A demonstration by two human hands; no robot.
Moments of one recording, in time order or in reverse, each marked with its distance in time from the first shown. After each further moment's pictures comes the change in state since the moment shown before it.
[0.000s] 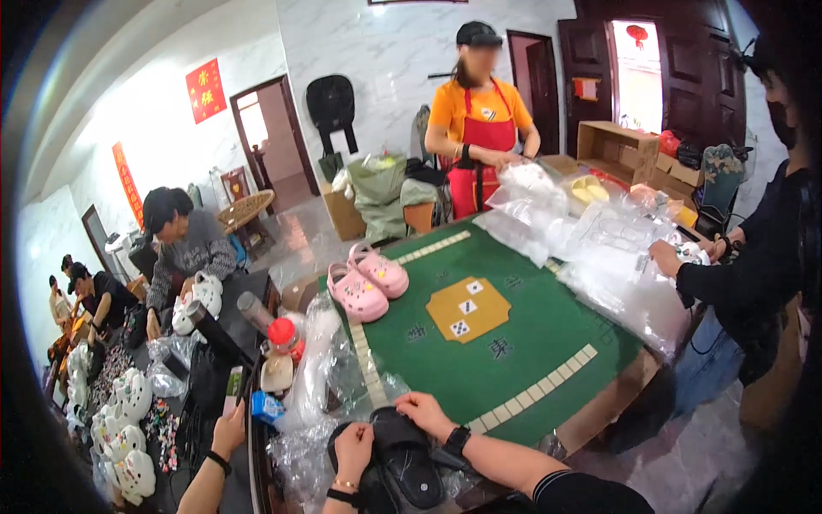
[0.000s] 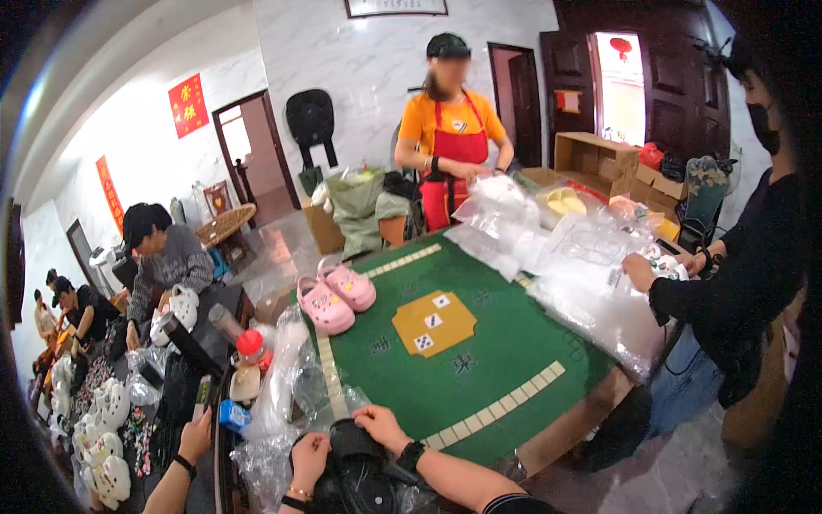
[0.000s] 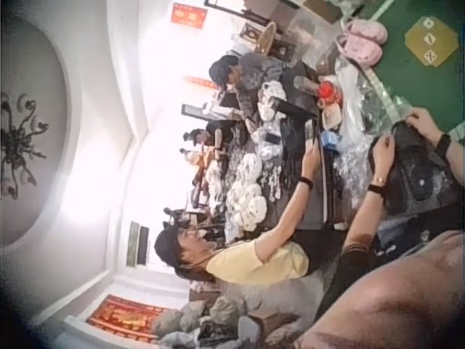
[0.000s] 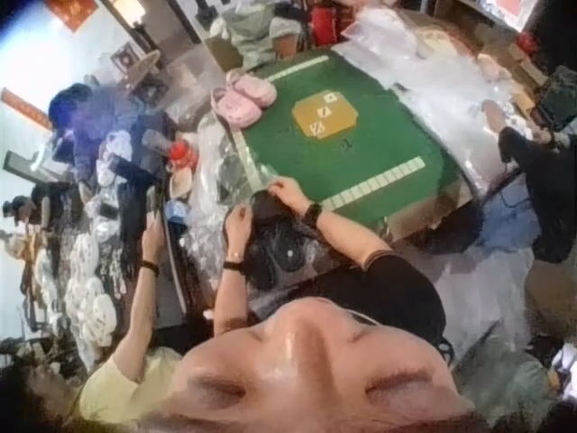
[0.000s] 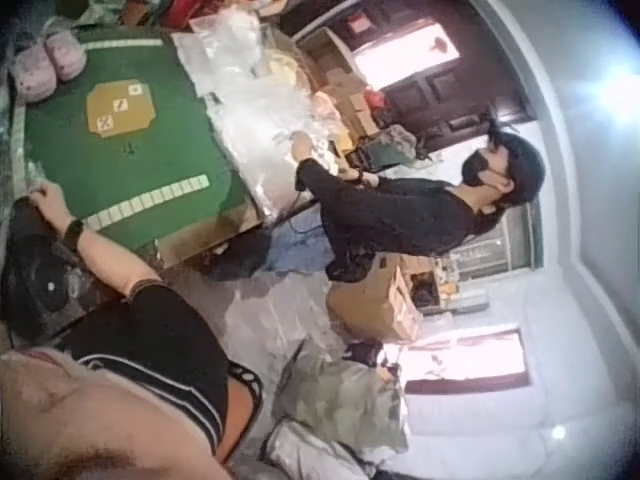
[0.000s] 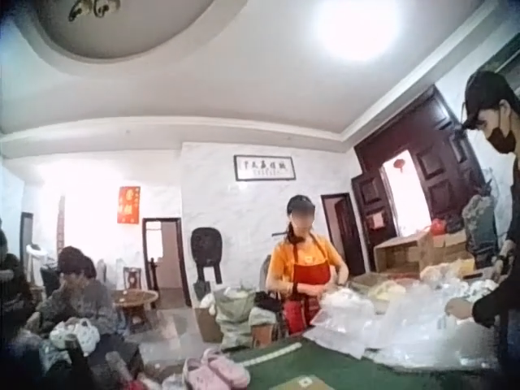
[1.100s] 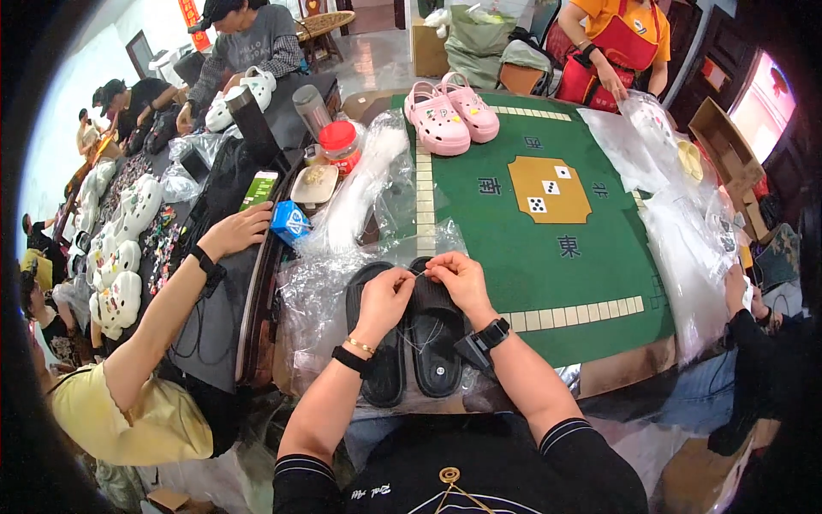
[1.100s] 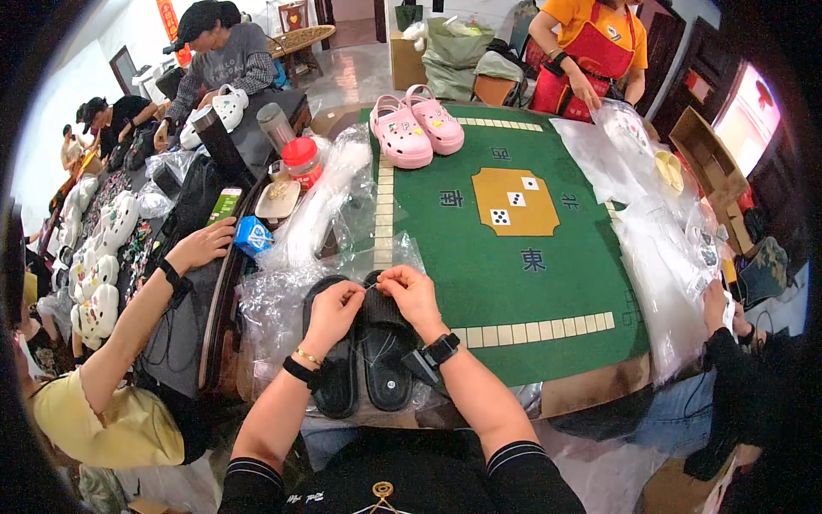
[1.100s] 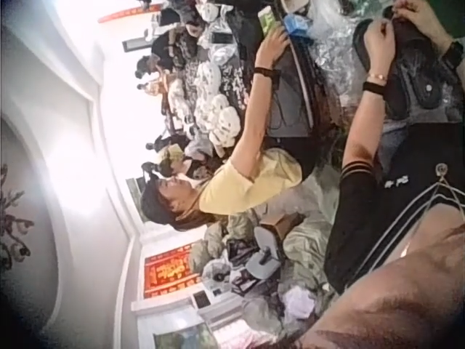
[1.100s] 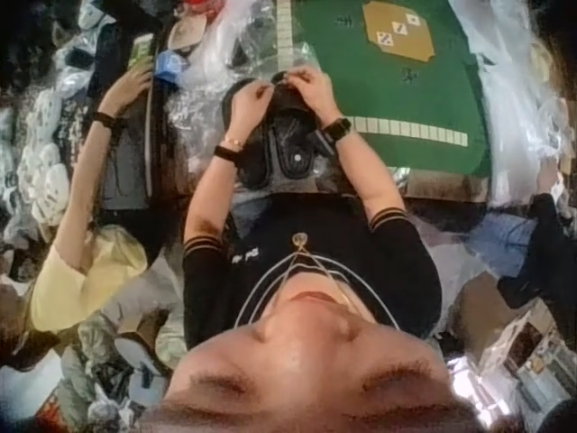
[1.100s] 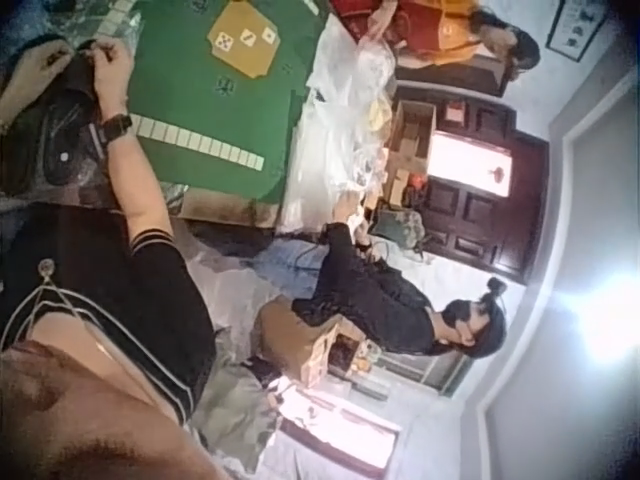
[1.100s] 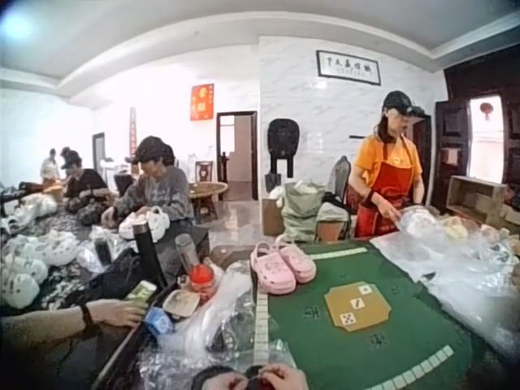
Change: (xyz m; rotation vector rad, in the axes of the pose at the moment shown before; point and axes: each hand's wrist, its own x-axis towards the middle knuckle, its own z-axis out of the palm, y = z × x) left_hand -0.009 0.027 -0.007 -0.075 0.020 0.029; right_hand -0.006 -0.021 0.021 0.209 -0.156 0.036
